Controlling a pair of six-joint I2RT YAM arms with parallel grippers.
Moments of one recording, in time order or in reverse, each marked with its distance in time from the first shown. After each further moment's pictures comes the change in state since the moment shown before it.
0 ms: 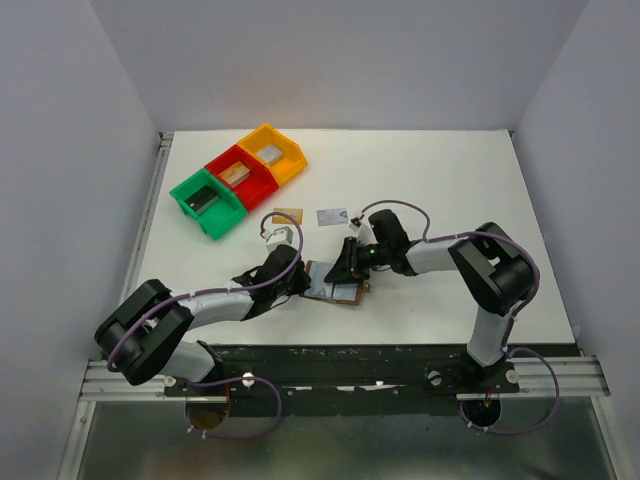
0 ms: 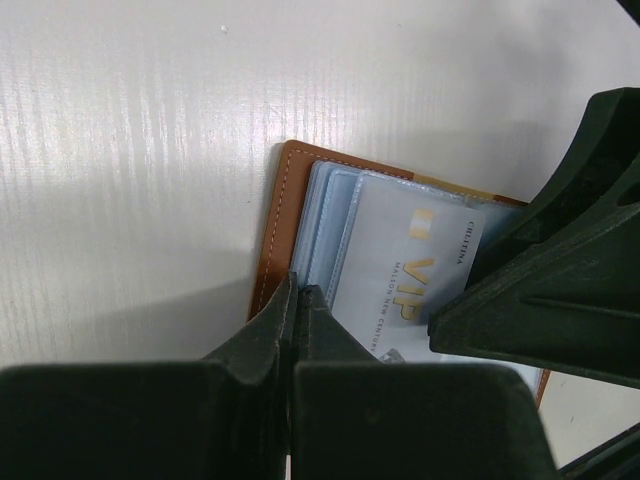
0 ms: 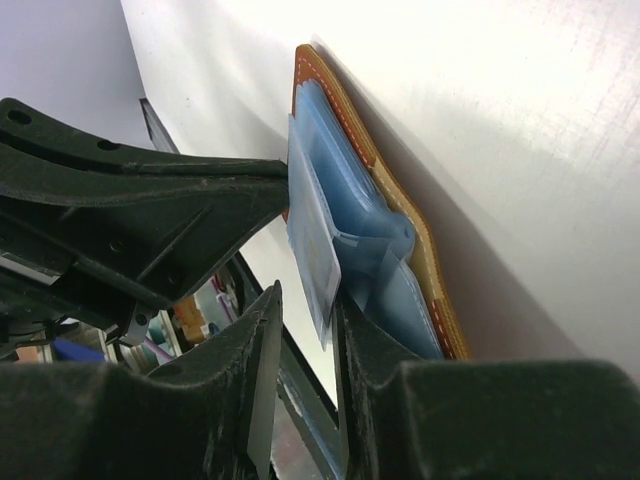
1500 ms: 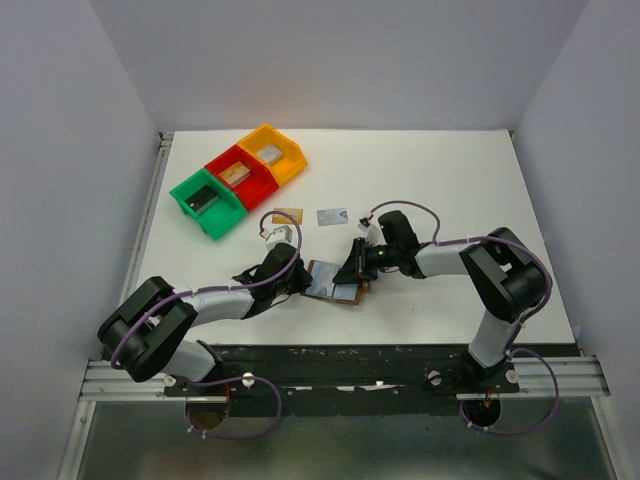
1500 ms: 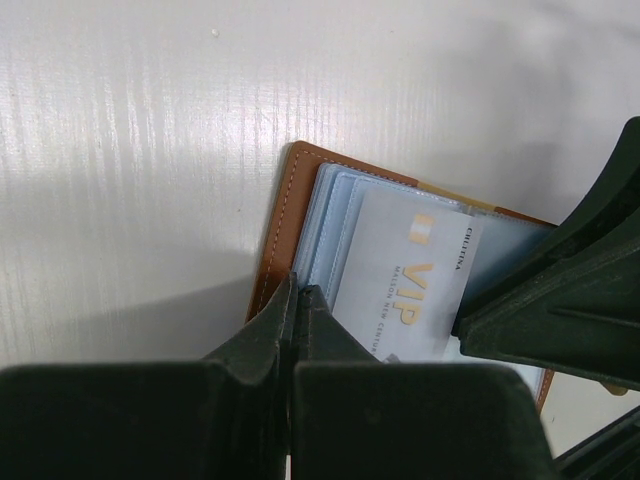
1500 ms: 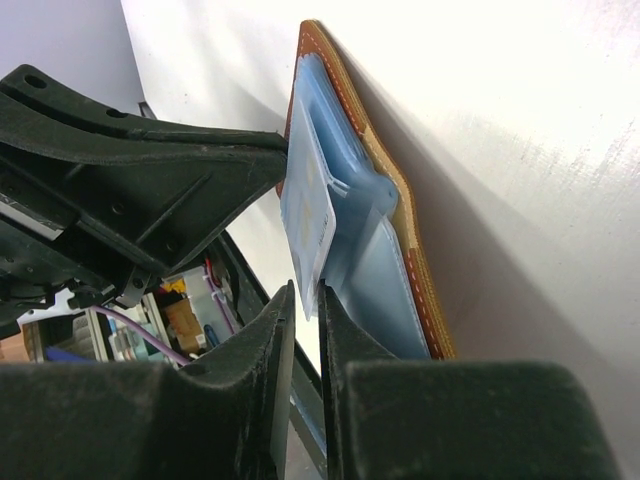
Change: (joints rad) left arm 0.020 0.023 0.000 0.034 0.037 -0.025; right arm -0.038 -0.079 -0.067 -0.016 0.003 -0.029
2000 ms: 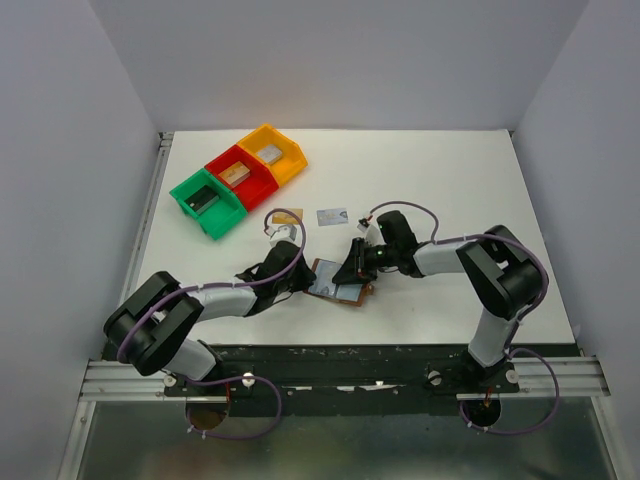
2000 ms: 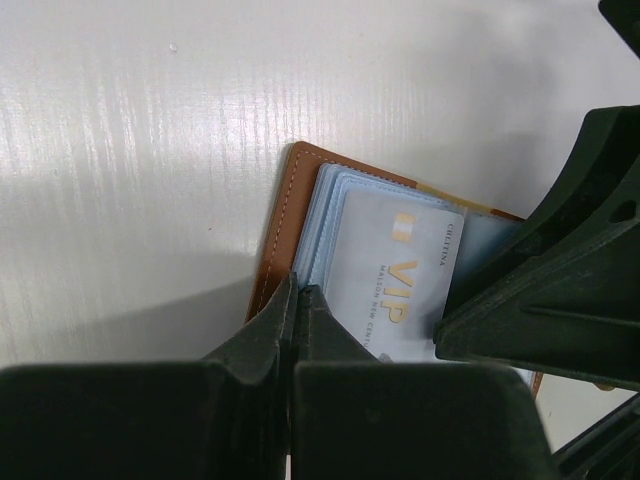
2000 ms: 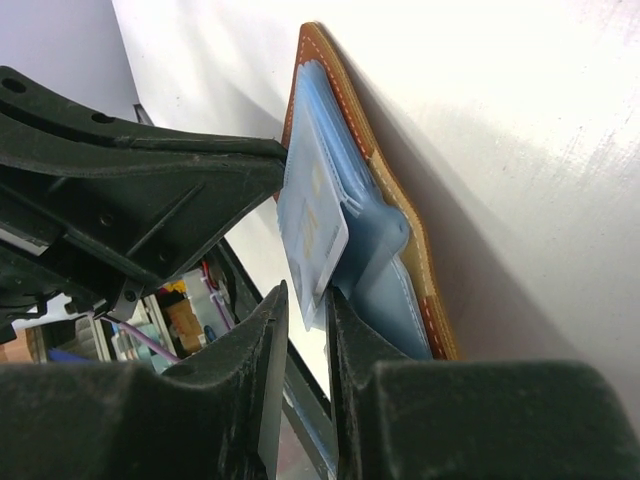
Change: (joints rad) left arm 0.003 0.040 0.013 0.051 0.044 0.033; right arm 0.000 0.021 0.011 -0.003 0.000 0.000
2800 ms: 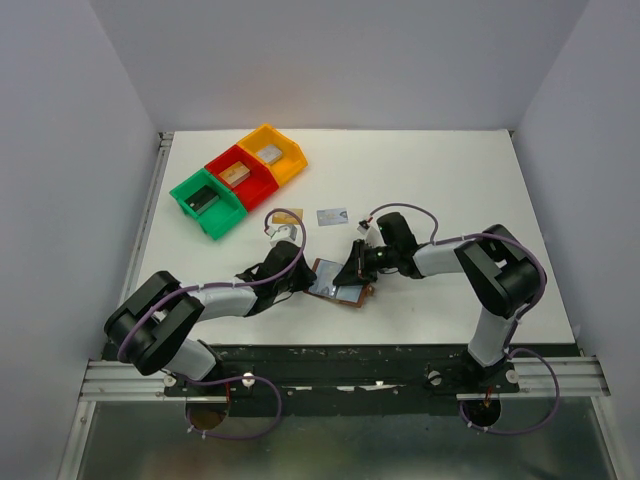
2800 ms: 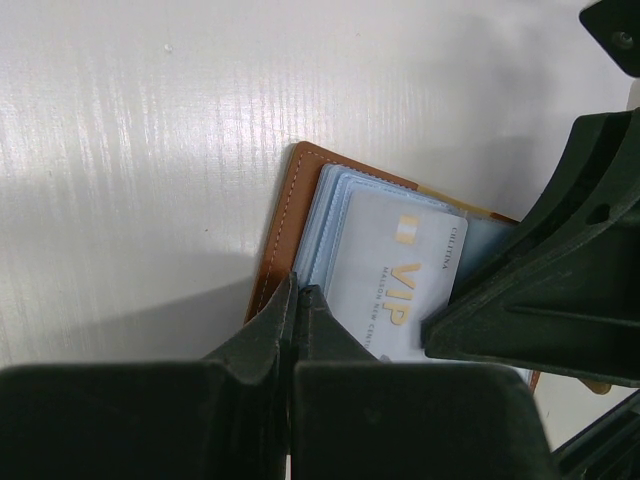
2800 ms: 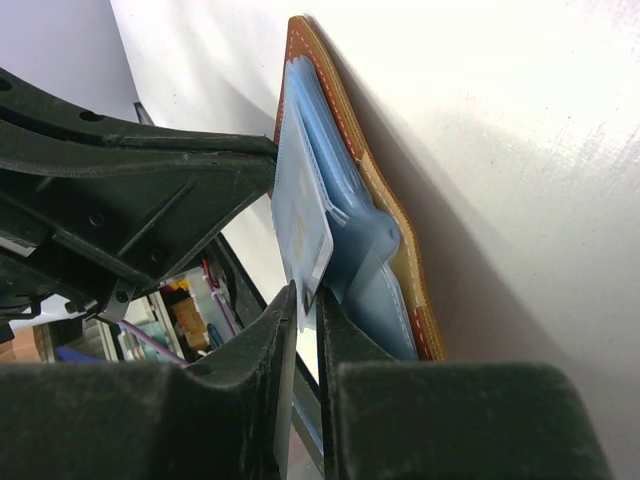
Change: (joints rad) left arm 0.002 0.006 0.000 0.011 0.008 0.001; right arm -0.001 0.018 -0.008 0.015 -0.008 0.012
